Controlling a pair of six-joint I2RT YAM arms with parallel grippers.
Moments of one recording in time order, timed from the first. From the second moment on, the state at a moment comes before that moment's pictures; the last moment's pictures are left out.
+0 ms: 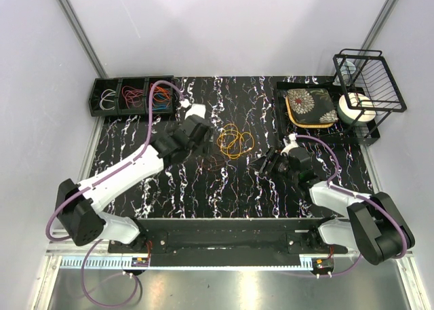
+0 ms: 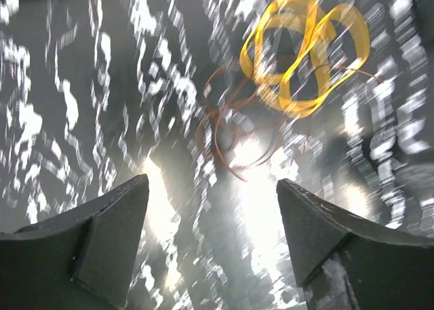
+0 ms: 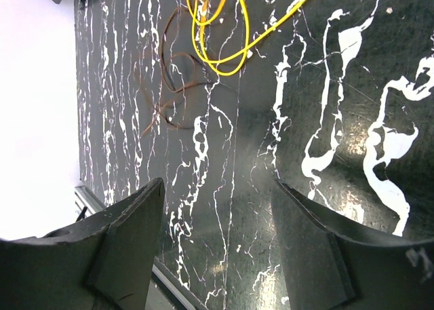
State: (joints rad) left arm -0.79 1.36 1.21 -0.68 -0.41 -0.47; right arm 0.39 1.23 0.32 0.43 -0.33 0.87
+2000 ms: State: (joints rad) left arm -0.64 1.85 1.17 -0.50 -0.35 -0.59; right arm 0.39 1.23 0.32 0.43 -0.33 0.87
